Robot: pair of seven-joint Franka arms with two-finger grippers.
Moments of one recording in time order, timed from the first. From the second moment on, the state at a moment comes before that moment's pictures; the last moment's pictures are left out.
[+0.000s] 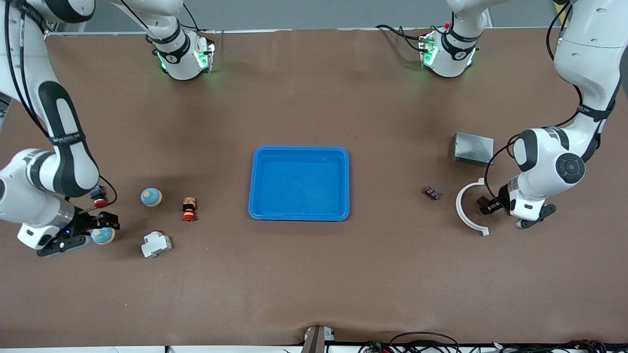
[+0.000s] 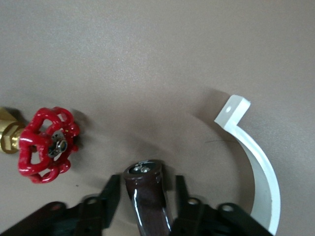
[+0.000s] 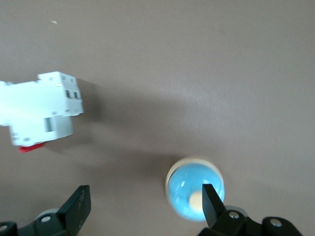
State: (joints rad) left arm 0.31 0.54 -0.22 -2.03 0.13 2.58 -0.48; right arm -0.28 0.69 0.09 -1.60 -0.02 2.34 -0.56
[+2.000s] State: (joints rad) left arm -0.43 0.72 -0.38 -1.61 0.19 2.32 -1.69; right arm -0.31 0.79 0.10 -1.35 -0.10 2.05 -0.54
